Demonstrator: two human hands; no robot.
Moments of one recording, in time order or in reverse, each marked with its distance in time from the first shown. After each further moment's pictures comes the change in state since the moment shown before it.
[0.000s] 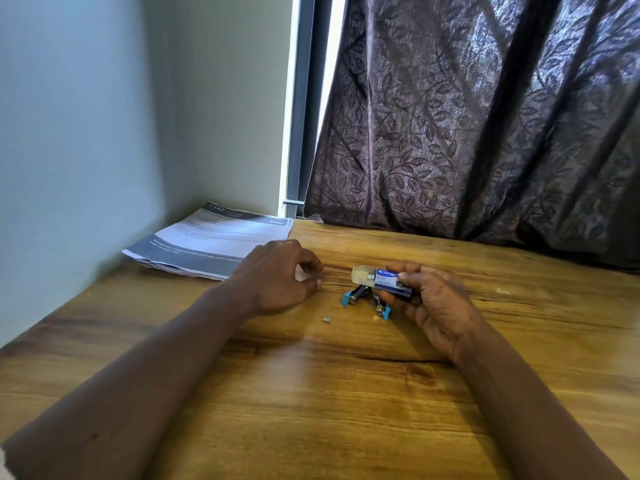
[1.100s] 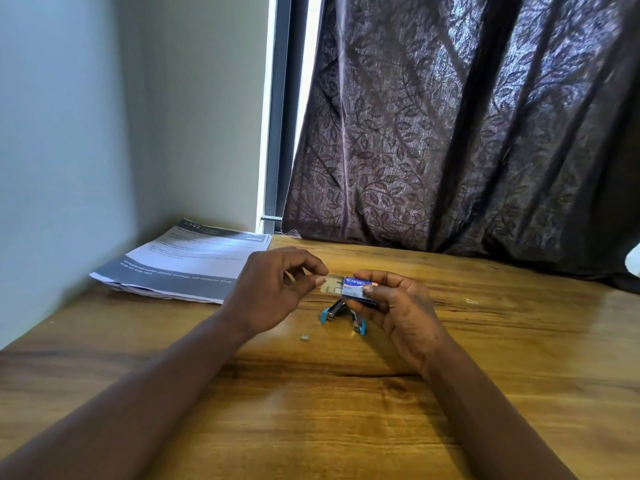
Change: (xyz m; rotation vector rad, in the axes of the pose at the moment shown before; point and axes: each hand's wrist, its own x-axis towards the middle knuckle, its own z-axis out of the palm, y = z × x) left_hand -0.002 0.026 0.005 -0.463 0.330 0.167; right_hand -0.004 0.002 0.004 -0.001 -0.122 -0.114
